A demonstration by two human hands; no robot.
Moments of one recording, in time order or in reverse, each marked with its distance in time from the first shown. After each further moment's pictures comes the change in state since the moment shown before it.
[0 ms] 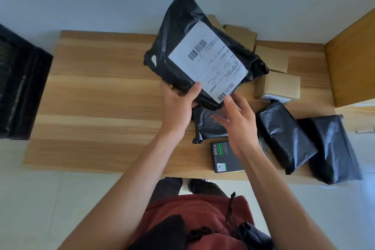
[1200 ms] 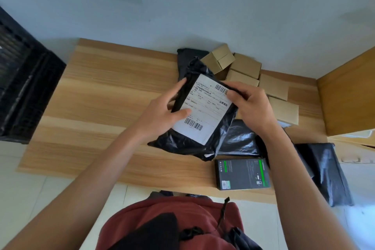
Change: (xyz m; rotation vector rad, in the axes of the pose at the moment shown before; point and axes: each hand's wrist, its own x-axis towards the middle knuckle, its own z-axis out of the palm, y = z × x) left_hand 0.023 0.058 -0.110 0.679 -0.484 0.117; right_hand 0.028 -0.082 0.044 -0.755 -0.233 -0.377
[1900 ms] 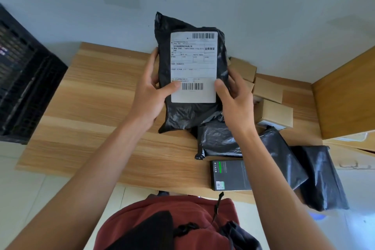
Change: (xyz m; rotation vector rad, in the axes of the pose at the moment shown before) left_hand 0.006 0.040 0.005 -0.457 0.400 0.098; right_hand -0.019 -0.027 0.025 0.336 0.182 0.000
